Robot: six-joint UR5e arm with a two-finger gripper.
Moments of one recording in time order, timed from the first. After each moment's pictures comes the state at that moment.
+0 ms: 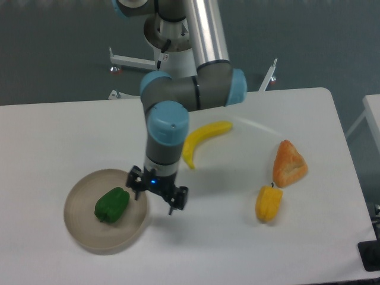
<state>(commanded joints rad) 1.97 -2.07 -1.49 -0.94 1.35 0.56</state>
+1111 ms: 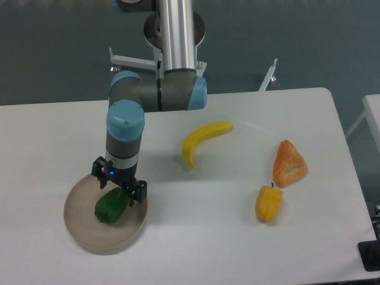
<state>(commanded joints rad) 1.90 -2.11 -1.55 -0.86 1.36 0.56</state>
